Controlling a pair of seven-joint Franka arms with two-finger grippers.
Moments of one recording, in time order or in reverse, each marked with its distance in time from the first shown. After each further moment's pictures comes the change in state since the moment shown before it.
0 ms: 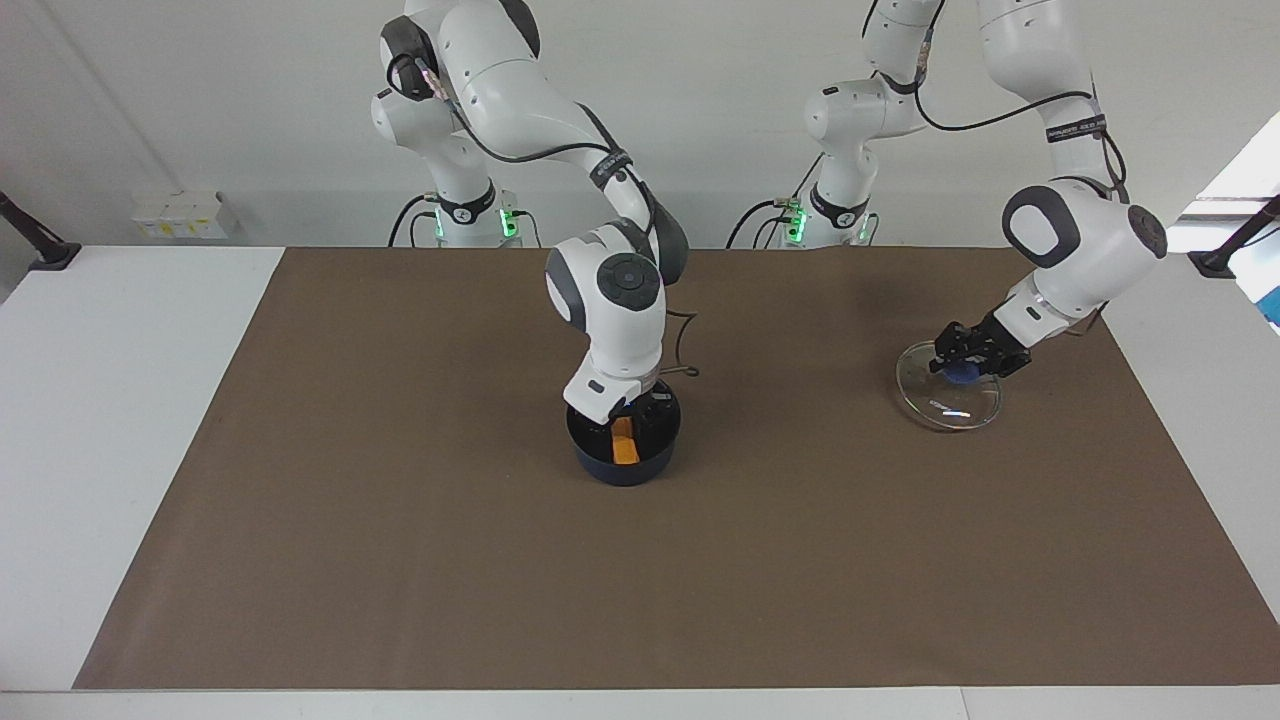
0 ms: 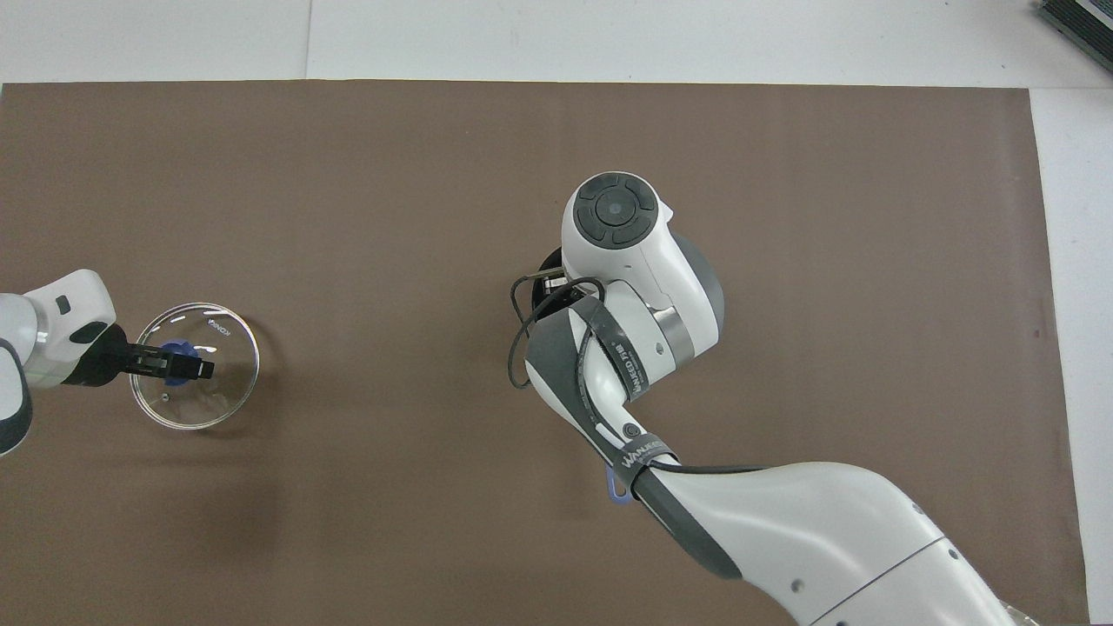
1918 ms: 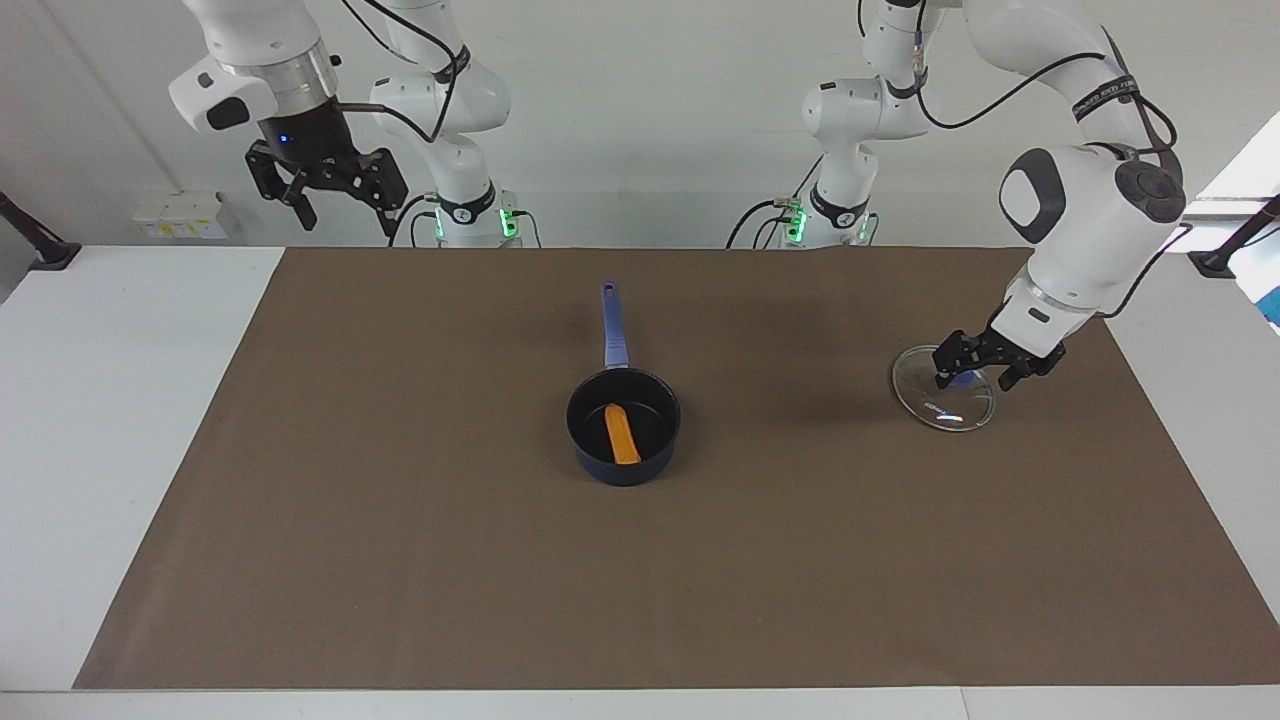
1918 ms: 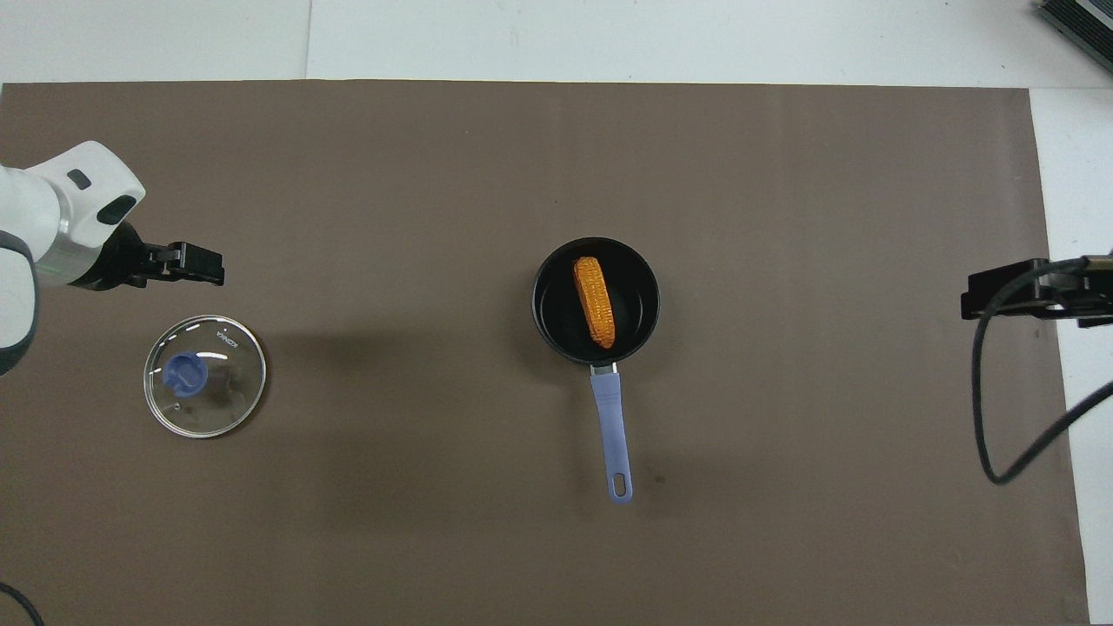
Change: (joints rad) left arm -0.175 0.062 -0.024 0.469 0.271 -0.274 -0.567; right arm -0.430 -0.627 -0.020 0.022 0.000 -0.627 -0.259
